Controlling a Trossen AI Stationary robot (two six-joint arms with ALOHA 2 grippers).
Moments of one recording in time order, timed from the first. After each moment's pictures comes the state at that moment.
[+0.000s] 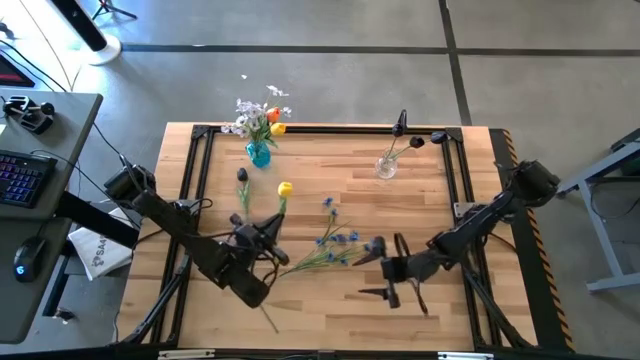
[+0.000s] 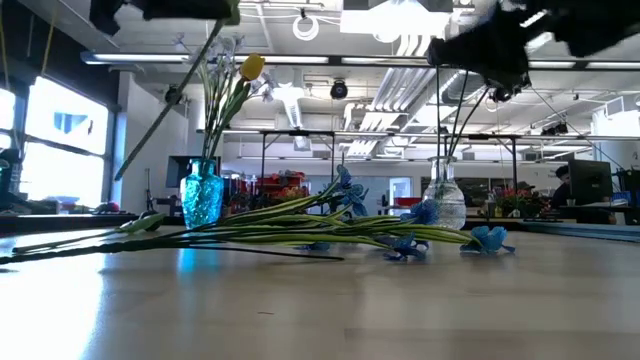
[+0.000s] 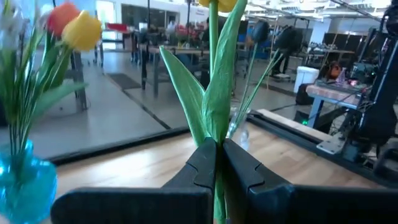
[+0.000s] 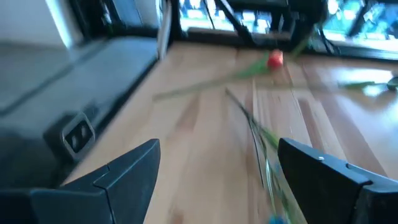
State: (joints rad) left arm -0.66 1.59 1.05 -0.60 -1.57 -1.26; right arm 0.62 1.48 0.58 0.58 0.39 0.11
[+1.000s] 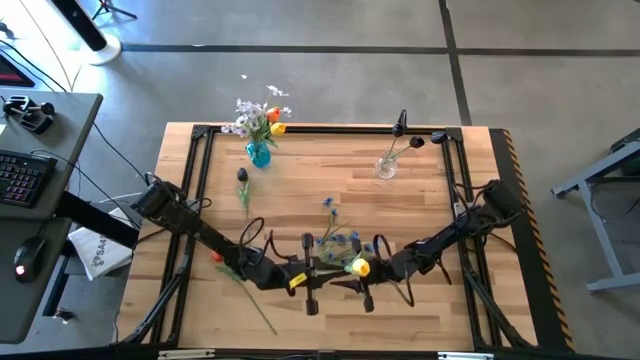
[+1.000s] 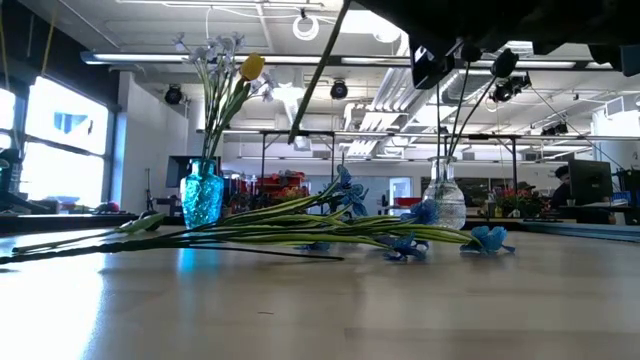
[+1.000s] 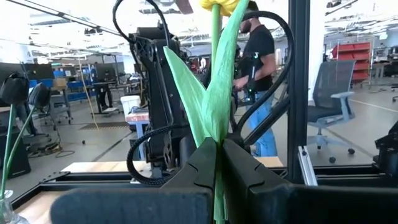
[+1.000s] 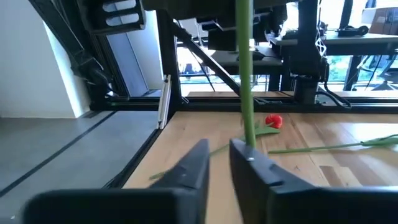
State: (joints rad) left arm -0.54 1.87 1.05 1.02 -0.63 0.19; right arm 0.53 1.82 0.71 1.09 0.34 0.07
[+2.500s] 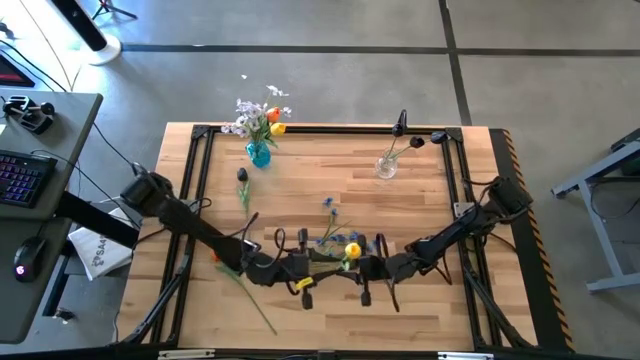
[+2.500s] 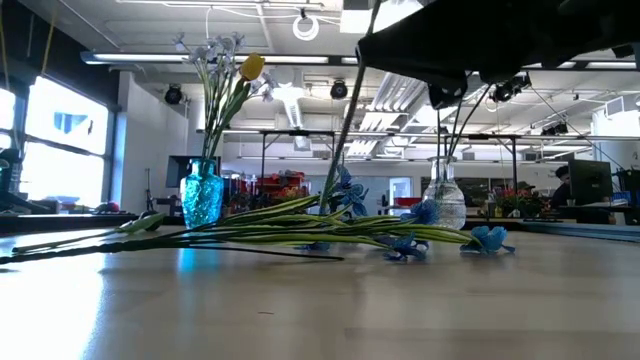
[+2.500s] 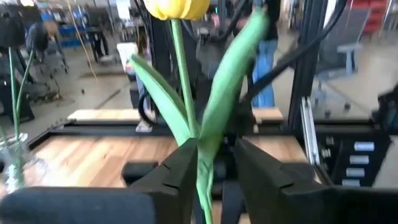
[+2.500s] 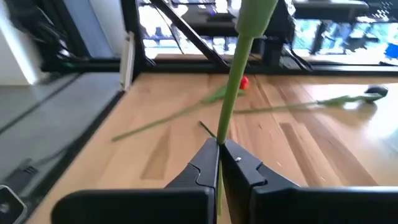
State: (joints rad) left arm -0.53 1.74 1.05 0.60 -0.64 0.00; right arm 0.53 1.76 0.71 0.84 0.46 0.11
